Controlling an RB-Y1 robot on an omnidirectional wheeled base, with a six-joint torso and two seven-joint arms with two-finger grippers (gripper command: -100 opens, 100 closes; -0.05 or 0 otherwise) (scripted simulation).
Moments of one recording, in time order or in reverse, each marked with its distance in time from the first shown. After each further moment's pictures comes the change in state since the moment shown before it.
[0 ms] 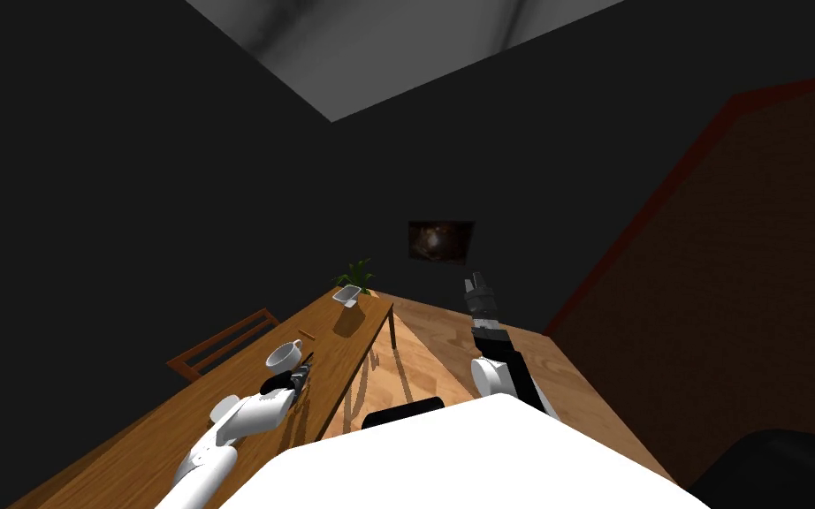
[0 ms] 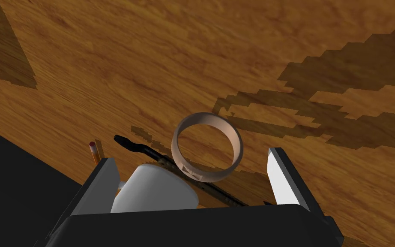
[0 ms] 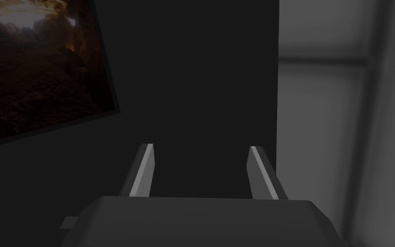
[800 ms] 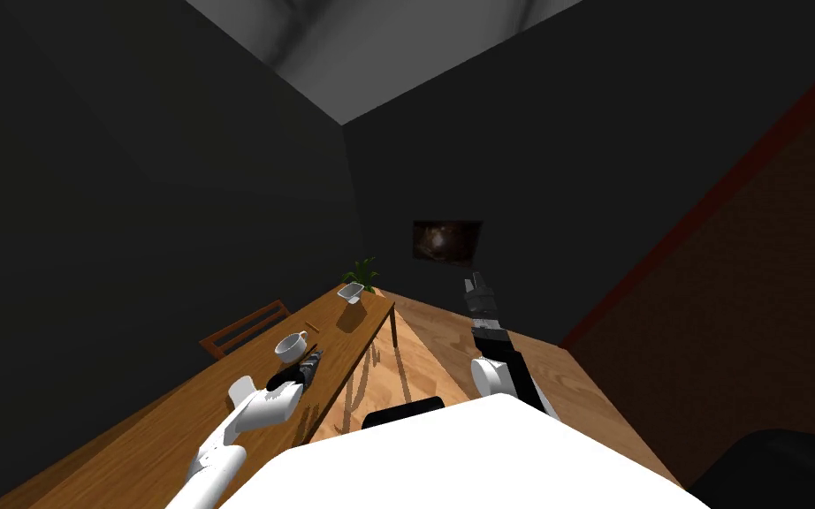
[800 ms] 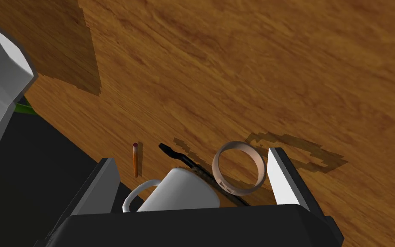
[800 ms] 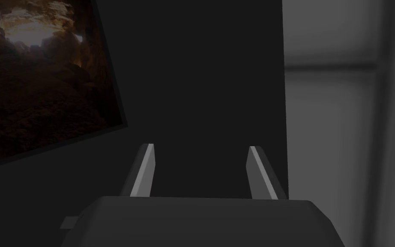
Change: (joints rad) left arm 0.043 -0.048 0.025 -0.154 -0.011 -0.033 -0.014; right arm 0.000 0.000 0.000 0.000 0.000 0.000 0.000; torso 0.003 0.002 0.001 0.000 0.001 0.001
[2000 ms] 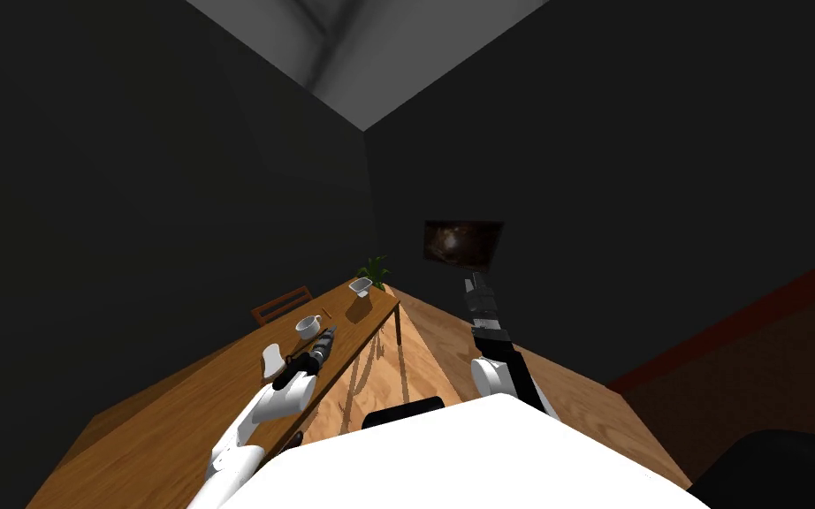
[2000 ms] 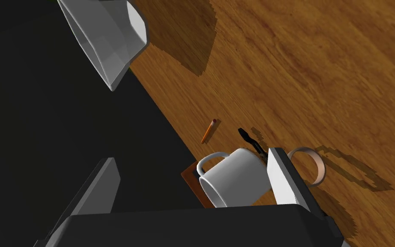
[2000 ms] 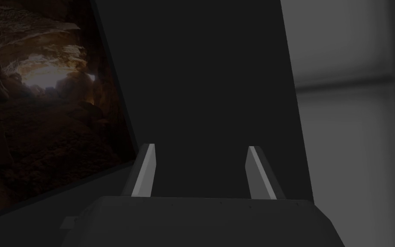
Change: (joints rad) left arm 0.061 -0.130 0.062 -0.238 -0.064 -0.165 -0.050; right arm 0.000 0.000 0.000 0.000 0.000 0.000 0.000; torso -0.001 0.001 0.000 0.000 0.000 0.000
